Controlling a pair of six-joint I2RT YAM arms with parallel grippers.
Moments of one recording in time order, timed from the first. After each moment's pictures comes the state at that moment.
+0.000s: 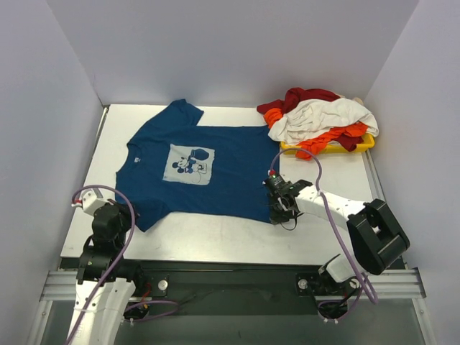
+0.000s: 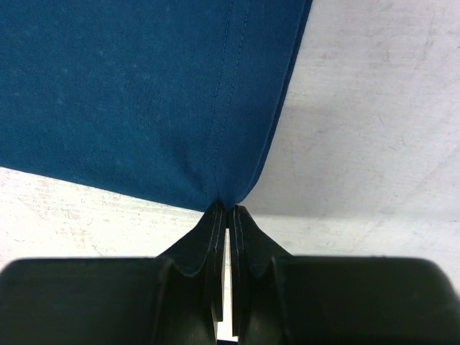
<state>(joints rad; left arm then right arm) -0.12 0.29 0.49 -0.67 -0.34 -0.79 0.62 1.48 0.76 -0.57 0.12 0.53</state>
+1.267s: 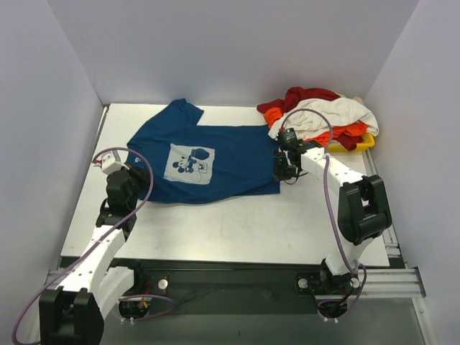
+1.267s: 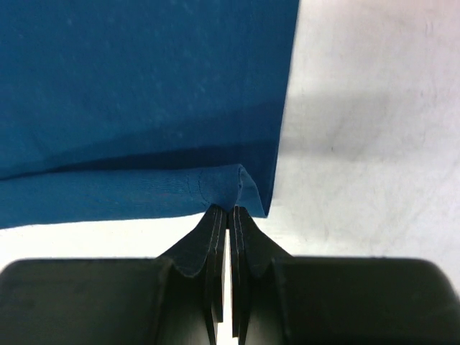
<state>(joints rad) -0.10 0.87 0.46 0.13 -0.19 -0.67 0.36 1.71 1.19 -0.62 0.04 0.39</state>
